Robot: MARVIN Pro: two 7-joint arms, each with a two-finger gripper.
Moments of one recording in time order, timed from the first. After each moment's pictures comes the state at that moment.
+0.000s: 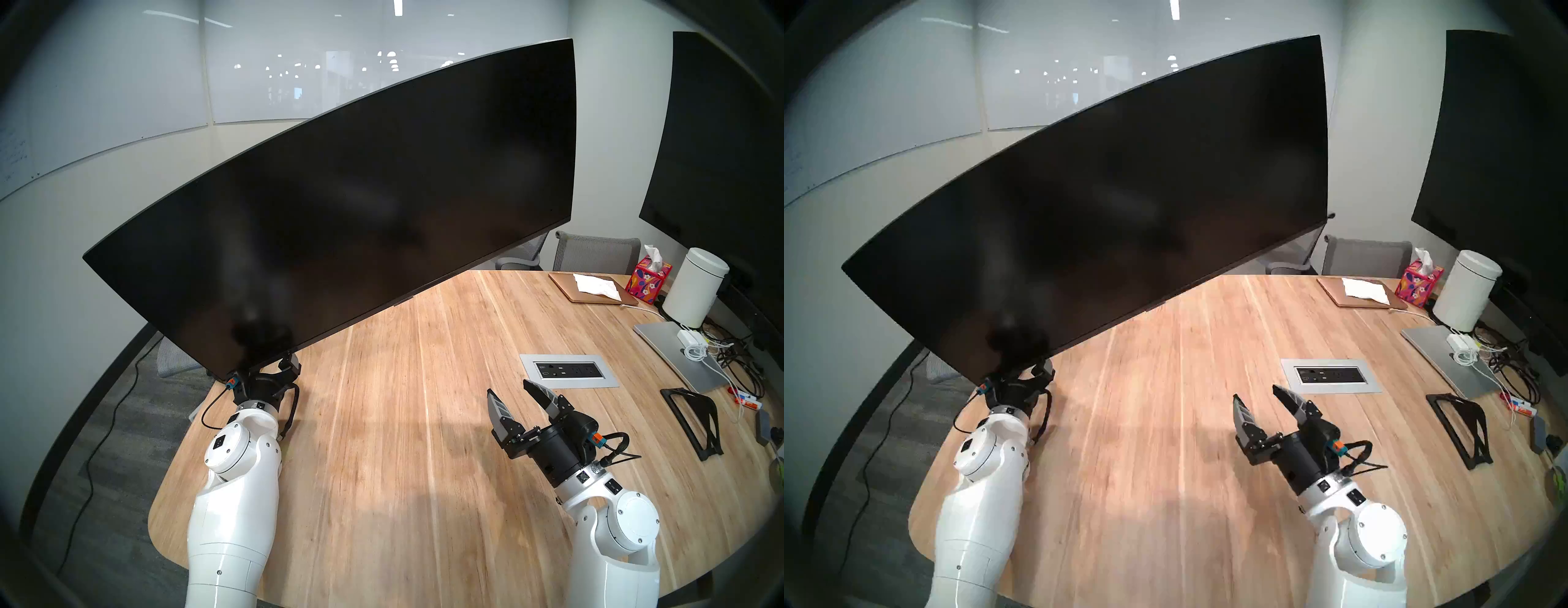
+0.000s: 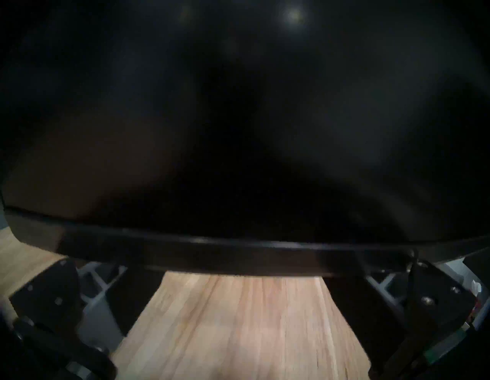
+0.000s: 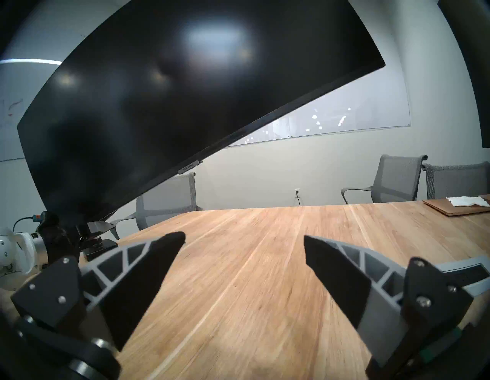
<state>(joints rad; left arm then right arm) 1.64 -1.58 -1.73 -1.58 -0.50 0.03 0.00 -2.03 -1.73 1.92 -2.01 0.15 -0.06 0.79</state>
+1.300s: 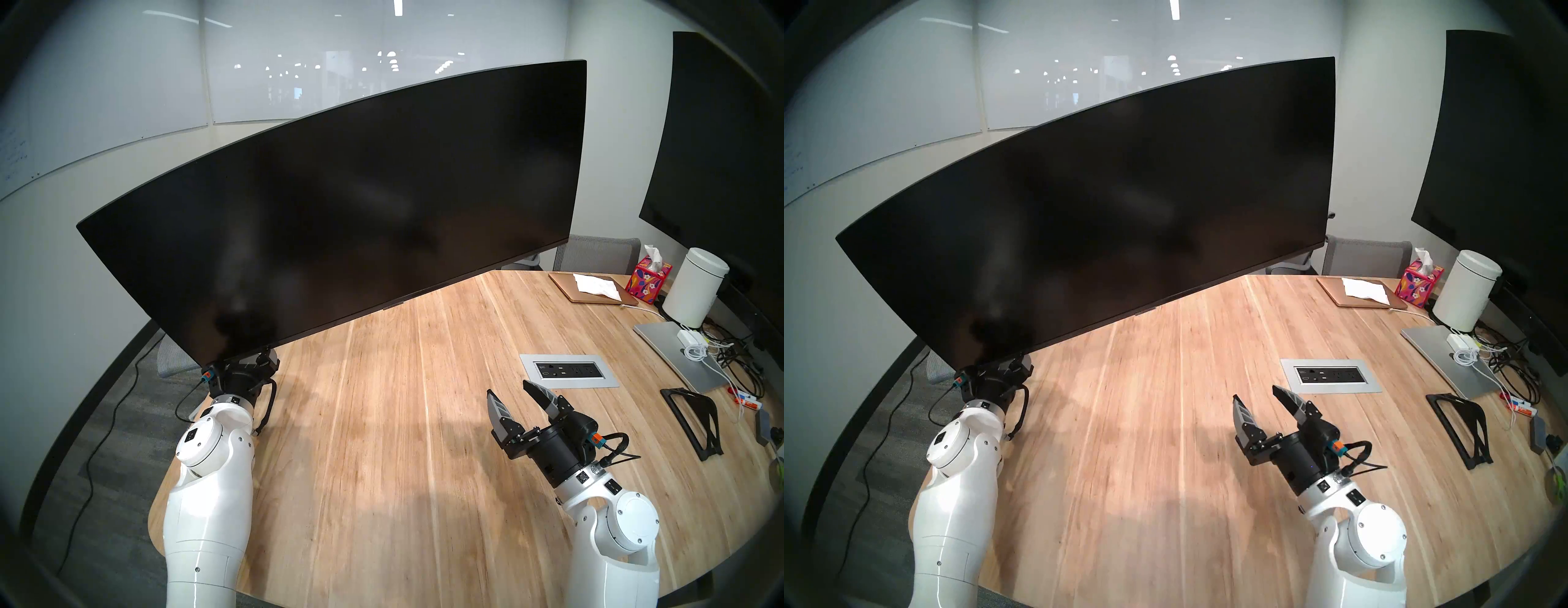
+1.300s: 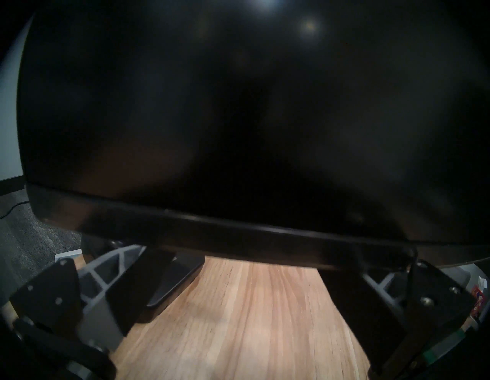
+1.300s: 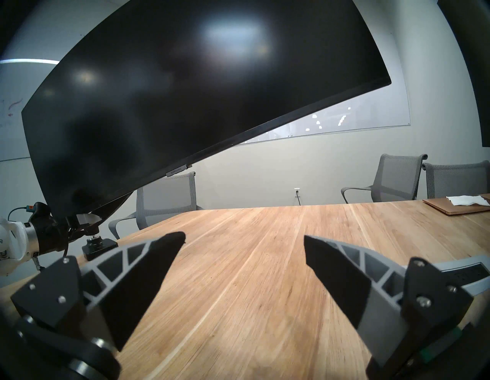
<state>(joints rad) 1.65 -1.54 -1.81 -1.63 -0.50 0.10 -0.03 -2.03 -1.73 1.92 -2.01 0.15 -0.06 0.79</state>
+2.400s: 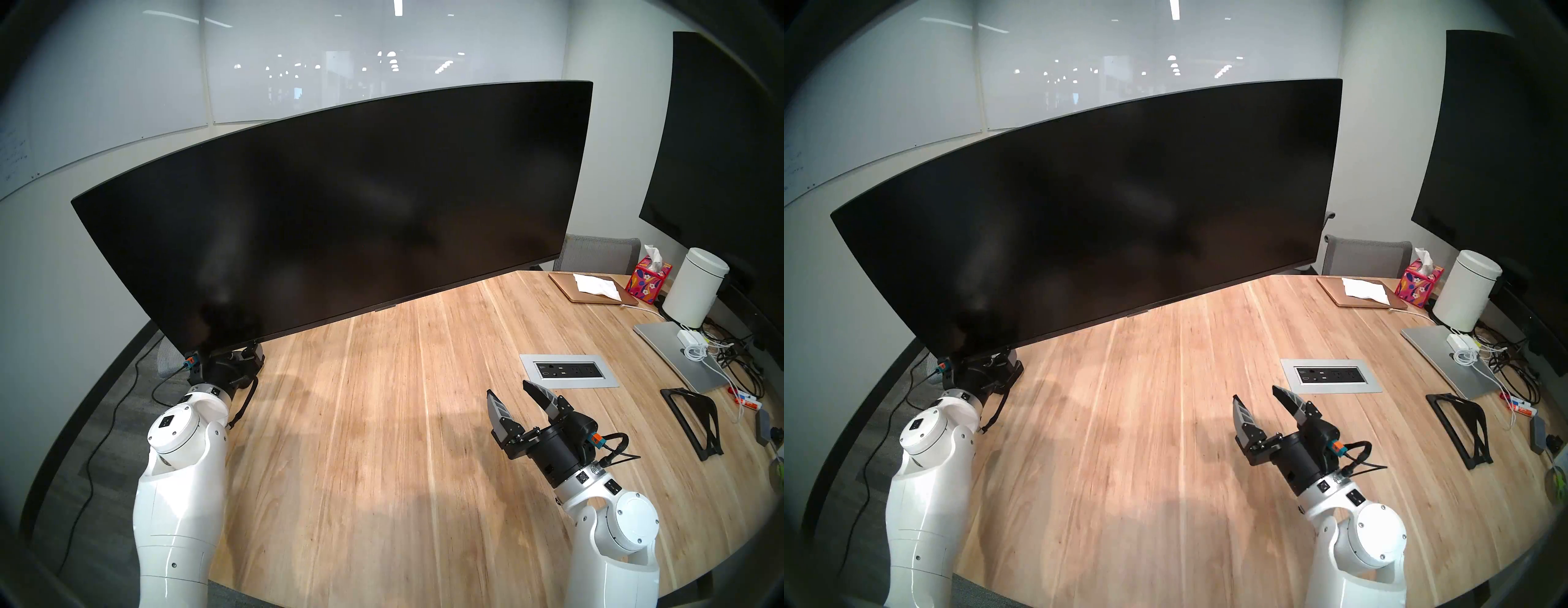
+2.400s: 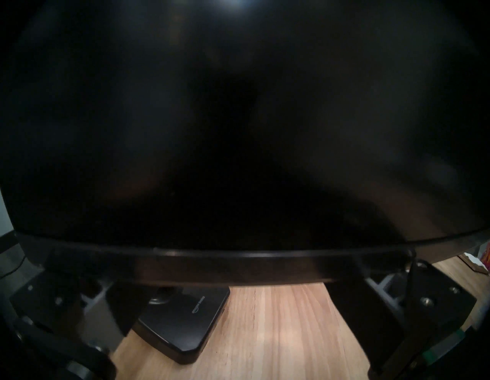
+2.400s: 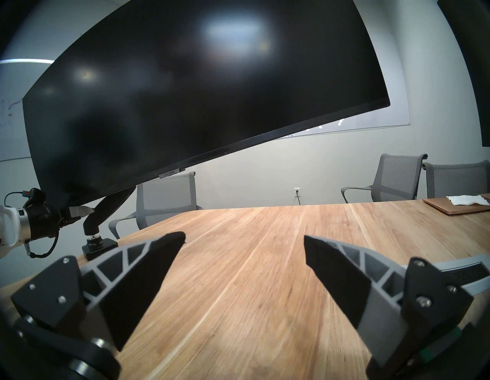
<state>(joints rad) 1.66 -1.44 -1.84 -1.70 -0.39 0.18 -0.08 -2.03 -1.73 1.92 -2.01 0.15 -0.06 0.79</state>
